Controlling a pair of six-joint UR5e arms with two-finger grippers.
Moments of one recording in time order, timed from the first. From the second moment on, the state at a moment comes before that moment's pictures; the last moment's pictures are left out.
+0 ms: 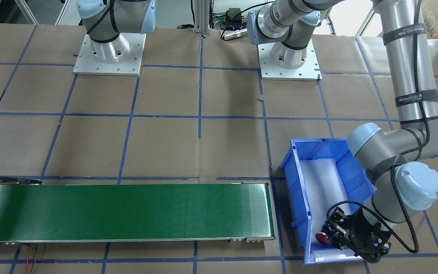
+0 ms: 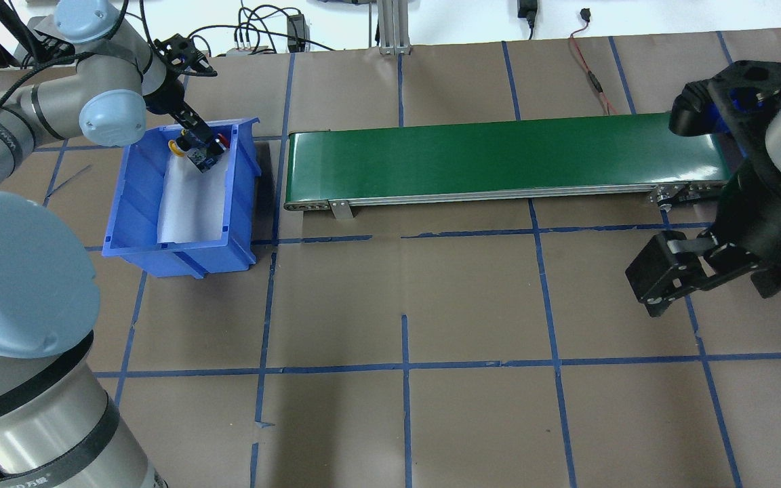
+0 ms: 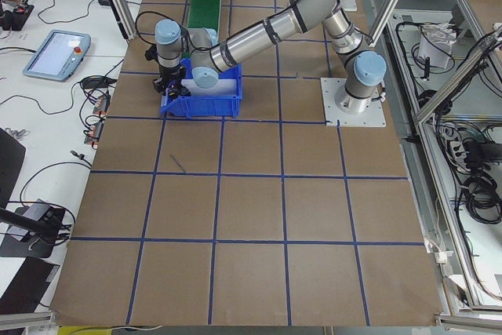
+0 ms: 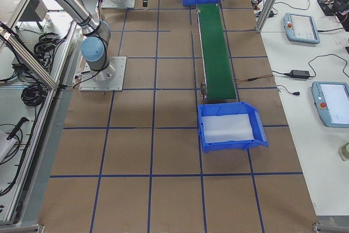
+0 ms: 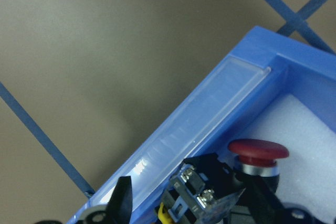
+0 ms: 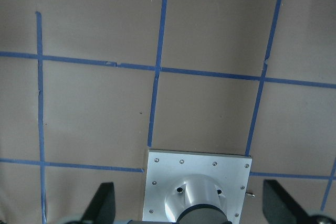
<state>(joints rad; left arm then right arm) -1.36 -2.22 -1.41 -0.90 1.50 0.97 1.58 -1.93 1.64 -1.20 -1.64 -0.11</state>
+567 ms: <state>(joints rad) -1.36 -2.22 -1.40 -0.90 1.51 0.97 1.58 -1.93 1.65 -1.28 -1.62 -0.10</state>
